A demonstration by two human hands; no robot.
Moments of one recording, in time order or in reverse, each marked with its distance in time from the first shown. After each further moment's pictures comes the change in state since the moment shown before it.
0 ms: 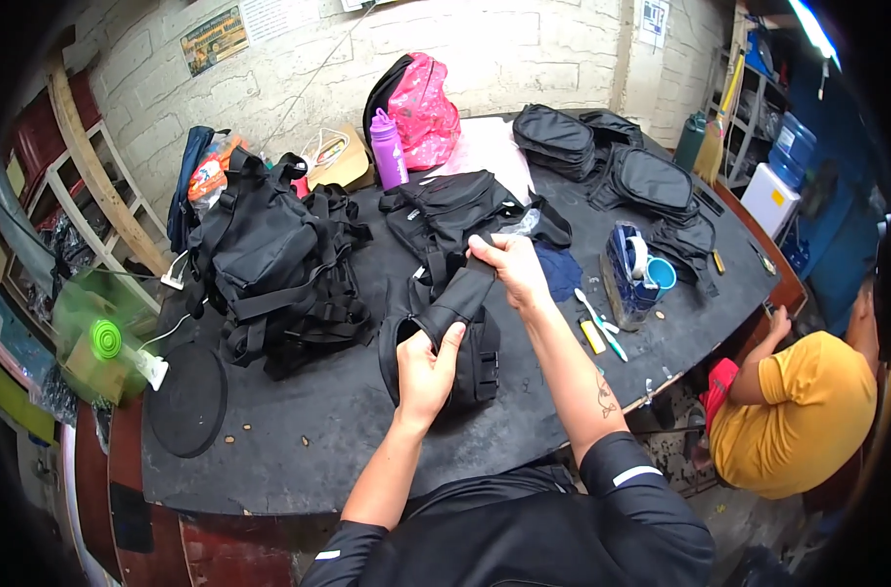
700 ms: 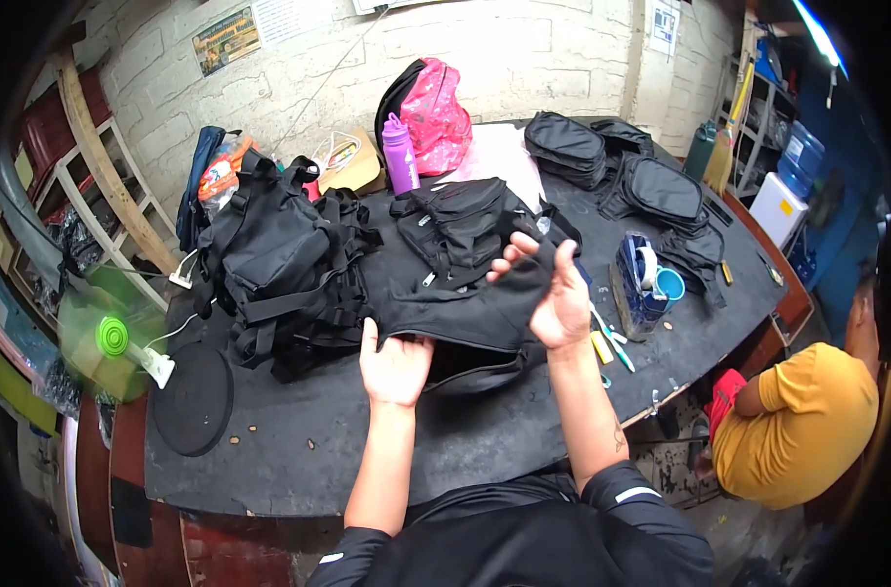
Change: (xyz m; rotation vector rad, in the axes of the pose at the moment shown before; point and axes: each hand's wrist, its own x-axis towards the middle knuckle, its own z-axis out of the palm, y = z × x) left_hand 0.024 -0.024 -0.039 -1.622 0.230 -0.622; right_hand -0.043 -0.021 -0.009 0.980 -0.387 -0.079
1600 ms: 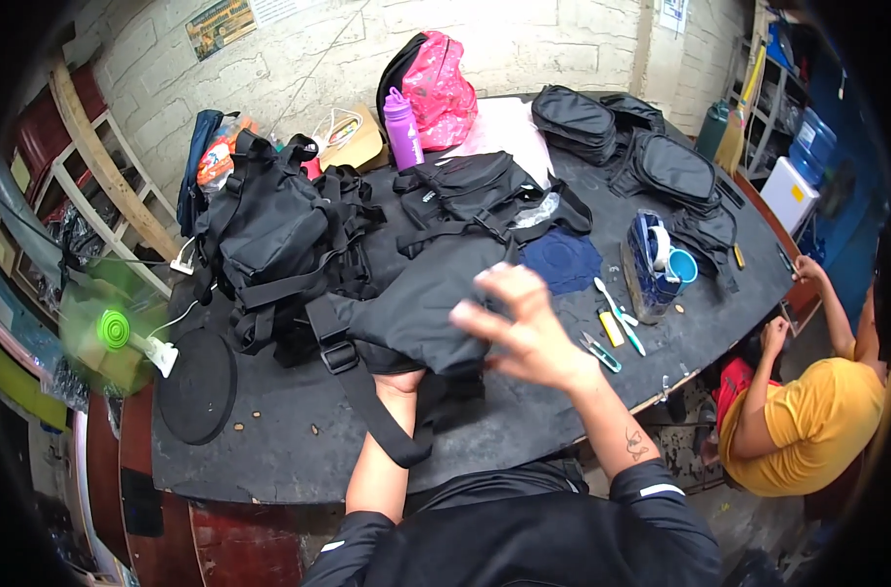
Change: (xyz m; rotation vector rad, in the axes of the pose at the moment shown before) left_hand 0.014 0.020 -0.061 0.914 -0.375 0.186; right_hand -0.038 0.014 0.021 -2.021 -0.568 -0.461
